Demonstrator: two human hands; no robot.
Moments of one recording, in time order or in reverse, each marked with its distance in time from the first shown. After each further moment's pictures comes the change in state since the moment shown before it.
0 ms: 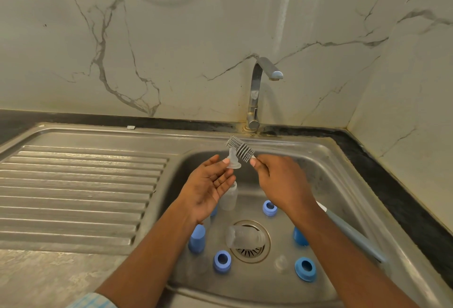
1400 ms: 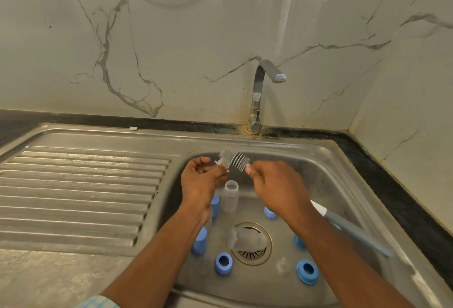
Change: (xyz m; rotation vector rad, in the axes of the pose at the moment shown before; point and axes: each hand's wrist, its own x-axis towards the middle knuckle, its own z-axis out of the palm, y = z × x) left_hand 0.009 -0.009 -0.002 0.259 0.271 0.368; right_hand -0.002 -0.008 0.005 -0.057 -0.072 -0.015
